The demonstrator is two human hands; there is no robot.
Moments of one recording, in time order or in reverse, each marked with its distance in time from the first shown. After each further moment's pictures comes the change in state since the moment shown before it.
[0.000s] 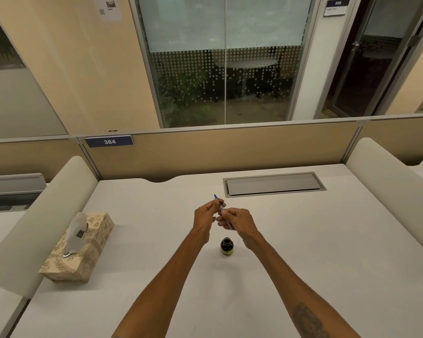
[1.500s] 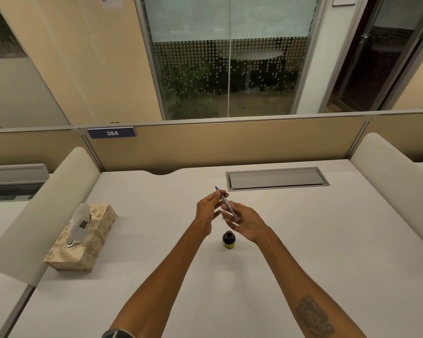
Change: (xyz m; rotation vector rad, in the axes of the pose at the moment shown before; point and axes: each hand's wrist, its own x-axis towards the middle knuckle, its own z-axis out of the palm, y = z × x) left_hand -0.005 0.010 0.000 -0.025 -0.008 -0.067; right_hand -0.002 -0.004 -0.008 0.500 -0.134 0.327
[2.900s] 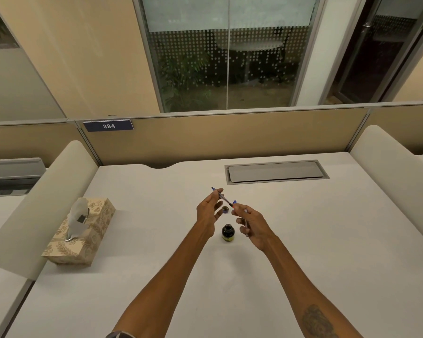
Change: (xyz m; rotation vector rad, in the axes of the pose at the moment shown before) left_hand -0.008 -0.020 0.005 -0.218 0.085 -0.090; right_hand -0.006 0.028 -0.034 -0.123 0.077 -0.117
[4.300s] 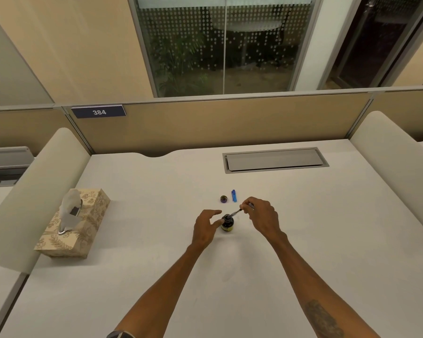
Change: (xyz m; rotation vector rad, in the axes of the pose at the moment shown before) left_hand 0.019 -0.084 -0.057 0.805 -0.080 0.304; right_hand 0.012 0.003 -0.020 -1.161 0.306 -0.265
